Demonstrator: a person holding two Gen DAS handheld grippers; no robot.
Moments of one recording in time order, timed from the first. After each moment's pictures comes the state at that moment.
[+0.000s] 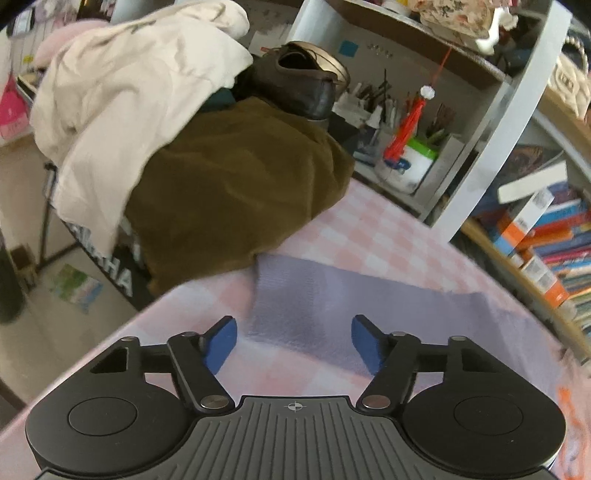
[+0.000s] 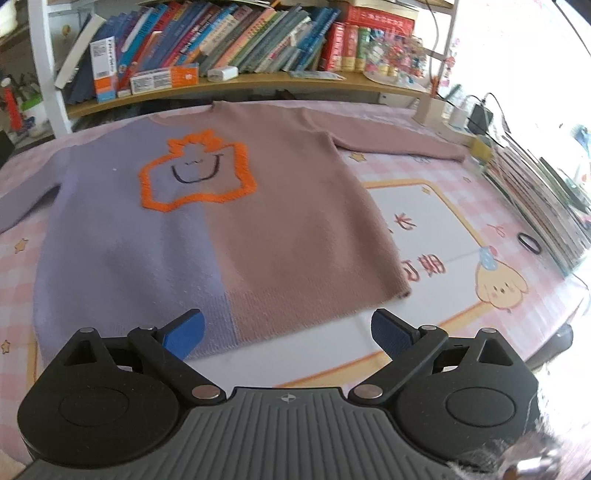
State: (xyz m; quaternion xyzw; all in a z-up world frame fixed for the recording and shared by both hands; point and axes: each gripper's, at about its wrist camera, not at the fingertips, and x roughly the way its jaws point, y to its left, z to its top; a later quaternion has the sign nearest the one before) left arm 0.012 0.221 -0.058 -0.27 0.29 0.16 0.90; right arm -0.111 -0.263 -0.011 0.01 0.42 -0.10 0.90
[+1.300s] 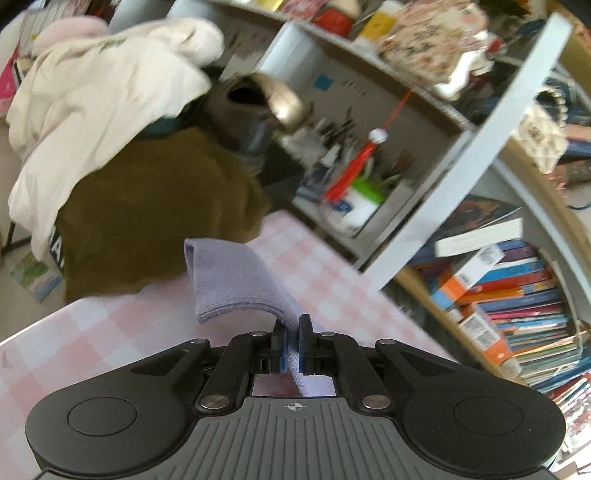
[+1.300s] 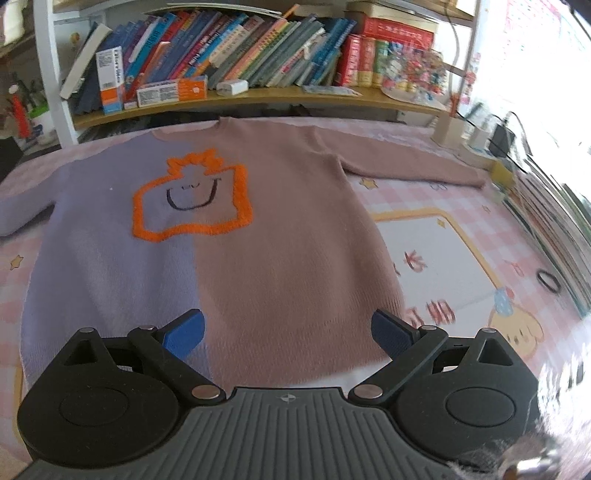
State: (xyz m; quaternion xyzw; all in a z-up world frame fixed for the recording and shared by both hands) left arm 0.038 0.166 -0.009 -0.32 0.22 0.15 0.91; right arm -0.071 -0.296 -0.010 0.00 0.40 -0.04 0.92
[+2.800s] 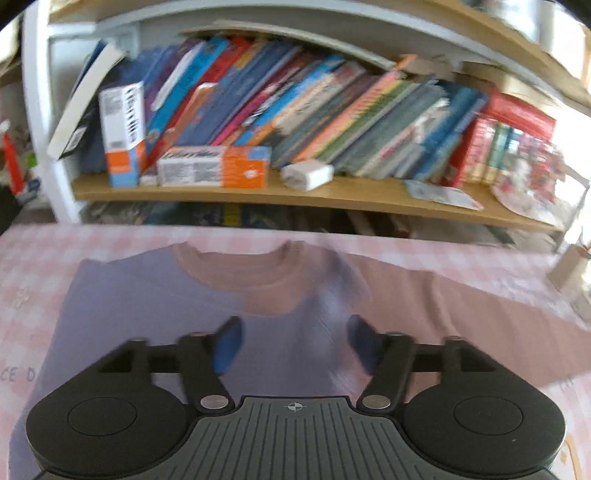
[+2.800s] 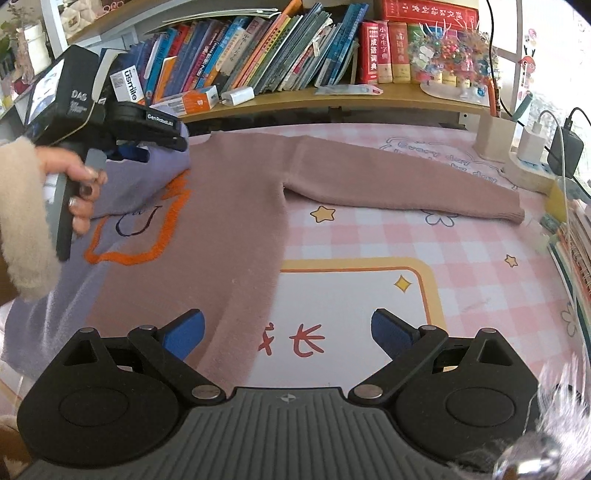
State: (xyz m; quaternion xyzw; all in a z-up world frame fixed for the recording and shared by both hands) left arm 0.156 -0.234 -0.008 -0.02 0.35 -0.03 0.94; right arm -0.001 -0.479 -0.019 0.03 0.40 0.14 0.90
